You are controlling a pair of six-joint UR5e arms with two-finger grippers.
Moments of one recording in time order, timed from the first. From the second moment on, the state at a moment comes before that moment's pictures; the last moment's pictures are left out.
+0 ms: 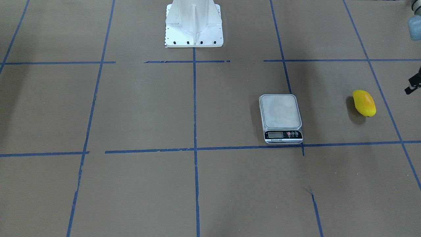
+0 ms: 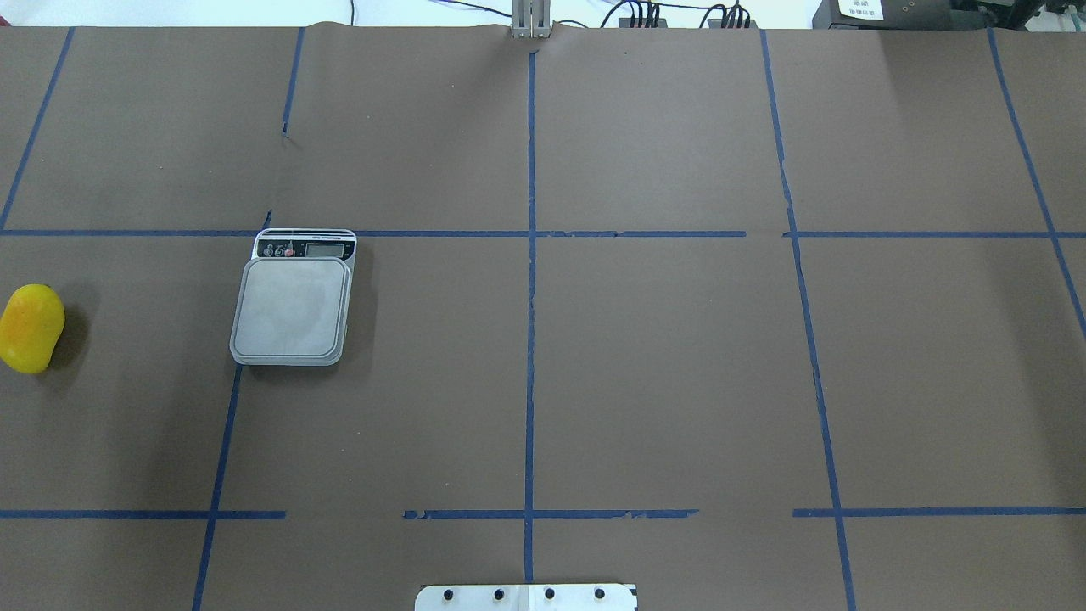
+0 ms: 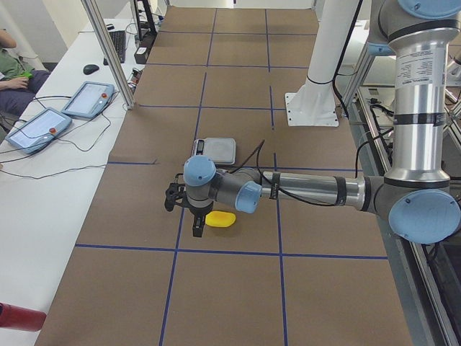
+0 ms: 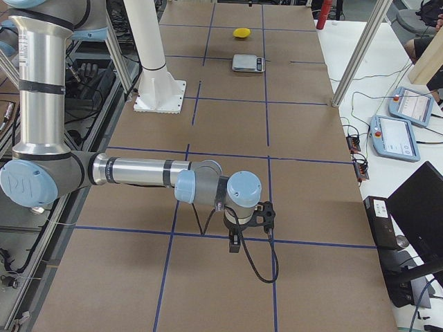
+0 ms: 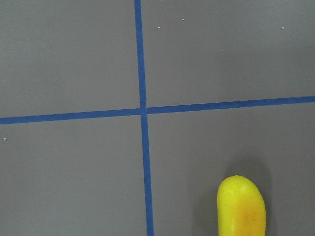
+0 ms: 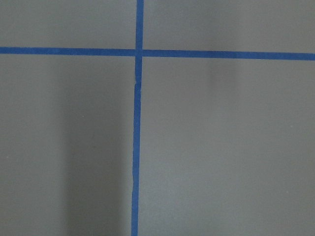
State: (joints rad) left arm -1.35 -1.47 -1.67 -1.94 -2.35 -0.35; right arm 1.62 -1.66 1.66 -1.68 2.35 -0.12
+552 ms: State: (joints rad) left arm -1.15 -1.43 -1.58 -2.29 -2.31 -0.62; right arm 1.62 -1.66 1.66 -1.68 2.35 -0.12
